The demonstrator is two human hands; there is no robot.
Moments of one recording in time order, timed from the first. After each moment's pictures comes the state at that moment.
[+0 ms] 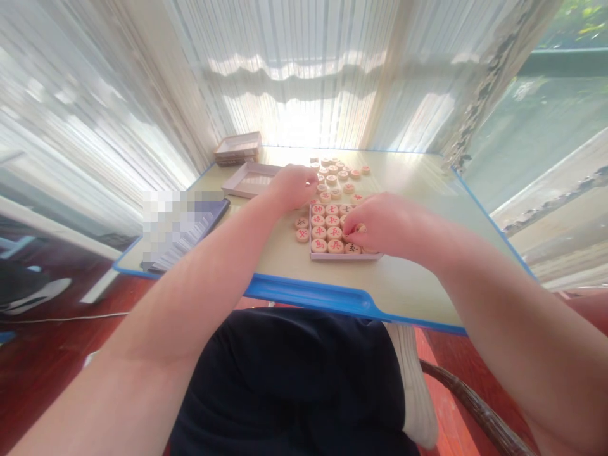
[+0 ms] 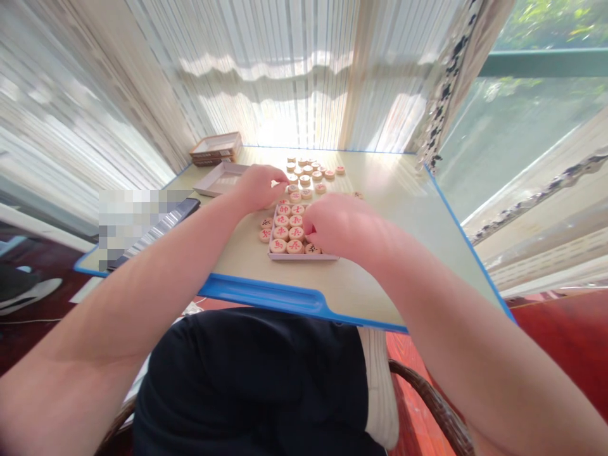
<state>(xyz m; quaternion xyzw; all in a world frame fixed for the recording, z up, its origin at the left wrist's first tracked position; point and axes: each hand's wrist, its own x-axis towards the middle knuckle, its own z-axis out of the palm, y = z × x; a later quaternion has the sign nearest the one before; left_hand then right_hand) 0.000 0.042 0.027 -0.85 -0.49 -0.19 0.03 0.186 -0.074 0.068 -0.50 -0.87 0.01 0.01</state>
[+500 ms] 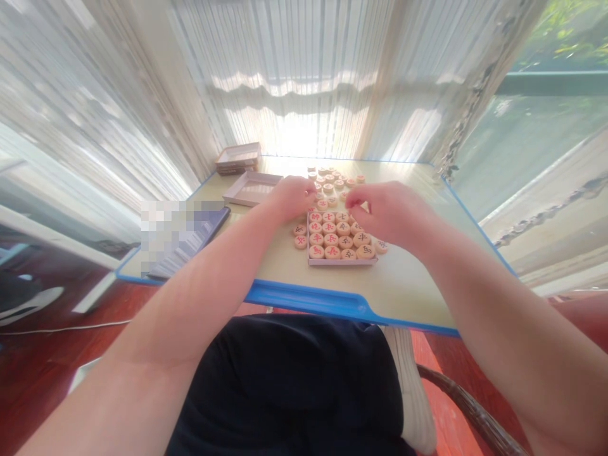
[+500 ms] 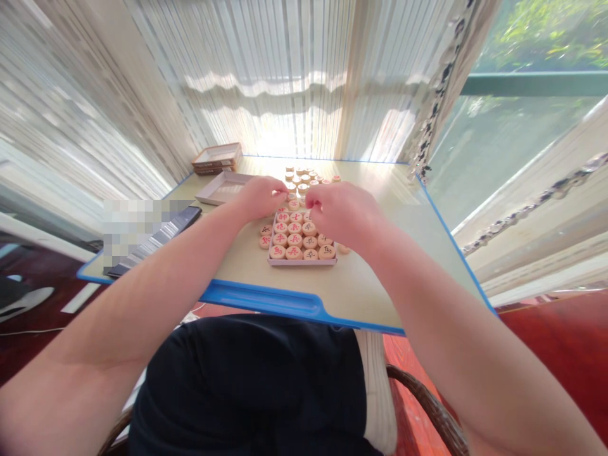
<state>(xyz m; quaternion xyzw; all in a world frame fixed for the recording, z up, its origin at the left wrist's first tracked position) 0.001 0.042 0.026 -0.86 -0.47 -0.20 0.02 0.195 -0.064 0.068 -0.56 -0.81 -0.03 0.19</state>
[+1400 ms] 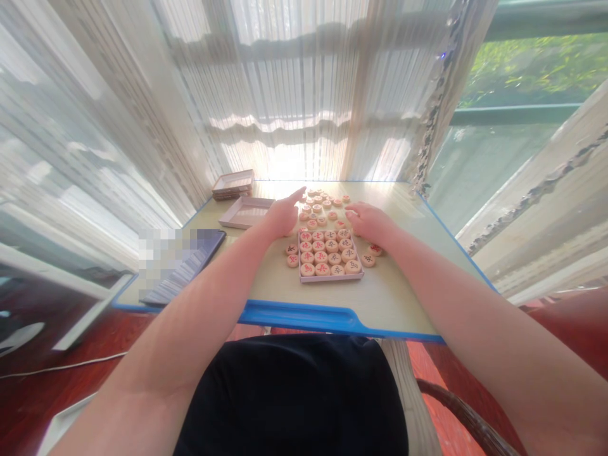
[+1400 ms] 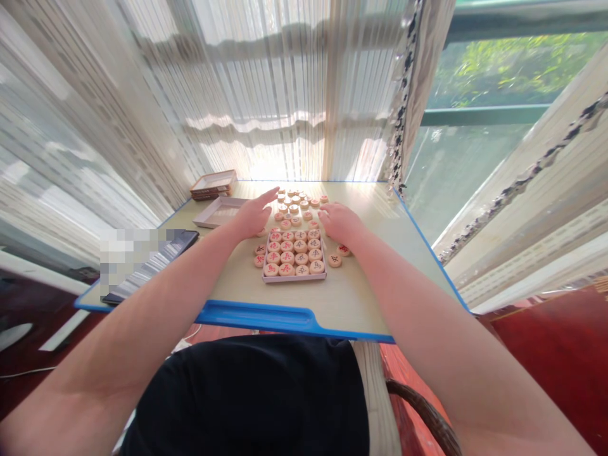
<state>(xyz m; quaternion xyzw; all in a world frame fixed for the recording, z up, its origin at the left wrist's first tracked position) -0.003 0.045 0.023 -0.83 -0.51 -0.21 -0.08 0.230 0.002 0.017 -0.62 -0.76 0.04 0.22</state>
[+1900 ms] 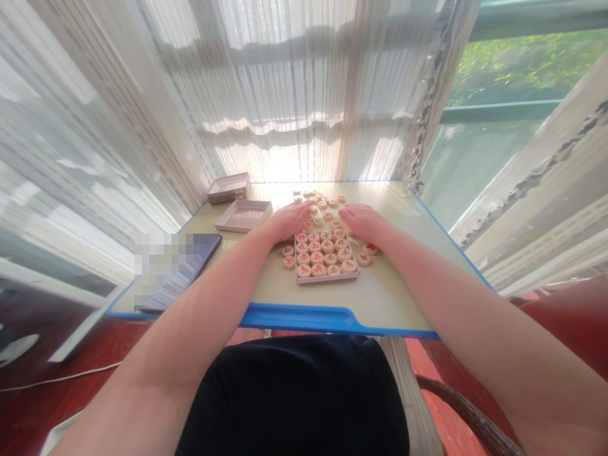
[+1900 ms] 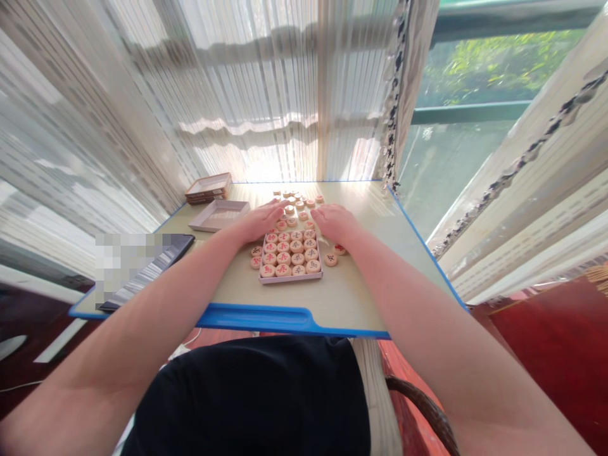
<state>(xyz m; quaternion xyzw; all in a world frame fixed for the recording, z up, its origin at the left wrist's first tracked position) 0.008 0.051 0.020 -0.88 -0.44 -0.14 -0.11 0.233 0.007 0.013 -0.59 -0.79 0.03 0.17</state>
